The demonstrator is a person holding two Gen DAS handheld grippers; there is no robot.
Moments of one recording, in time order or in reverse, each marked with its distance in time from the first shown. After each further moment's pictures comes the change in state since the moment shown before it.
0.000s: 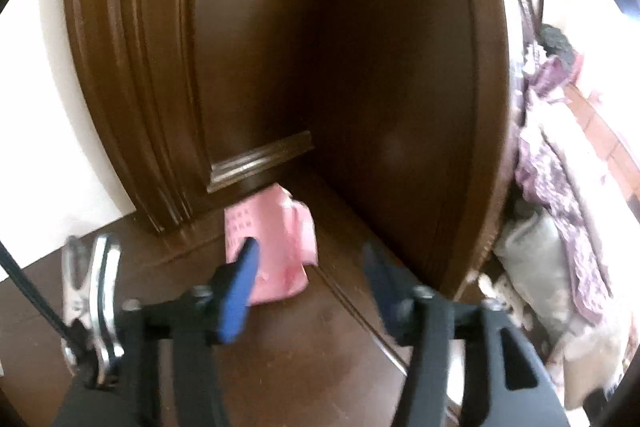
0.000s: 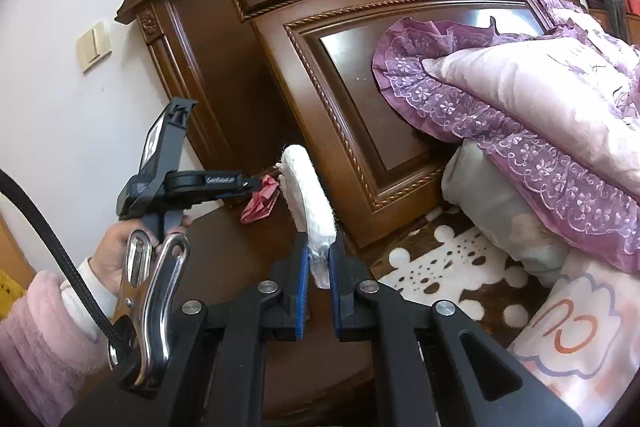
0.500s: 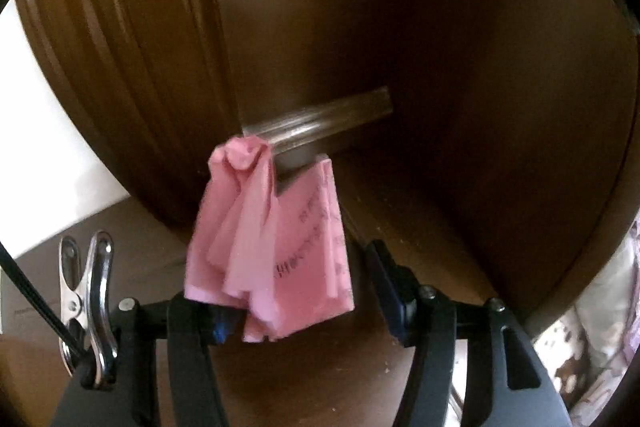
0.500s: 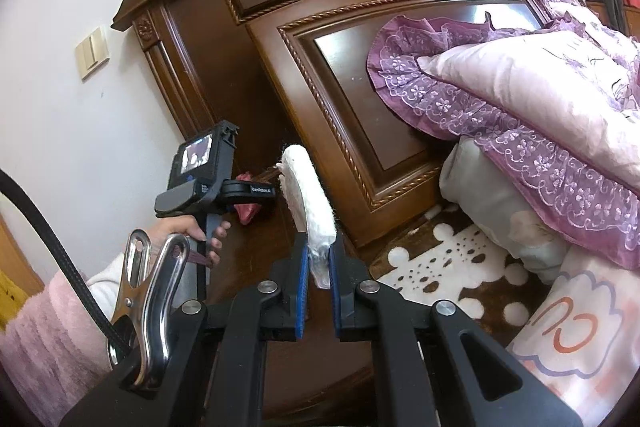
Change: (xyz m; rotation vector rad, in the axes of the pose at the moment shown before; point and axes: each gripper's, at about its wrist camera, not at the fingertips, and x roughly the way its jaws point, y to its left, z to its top) left arm 0.066 0.014 0.004 -0.045 0.125 0.199; right arm -0.003 -0.003 0.002 0.023 -0.001 0.007
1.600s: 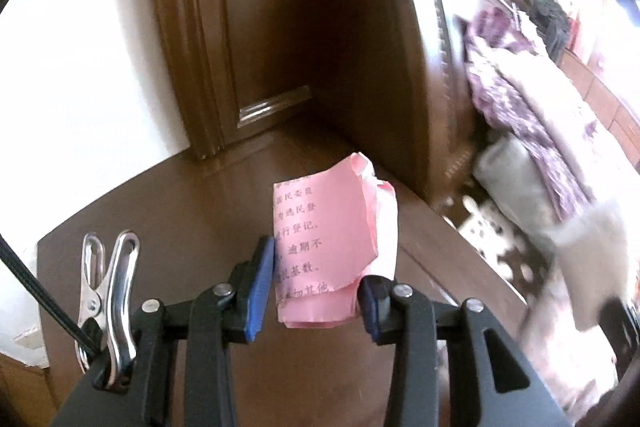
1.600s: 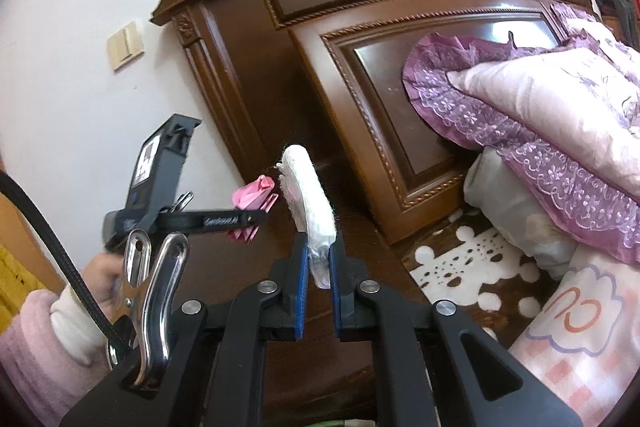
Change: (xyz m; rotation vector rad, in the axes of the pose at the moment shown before) left arm -0.163 0.005 -0.118 0.134 -0.100 -0.142; right arm -0.034 0.041 -0.007 -0.062 -0.019 0.056
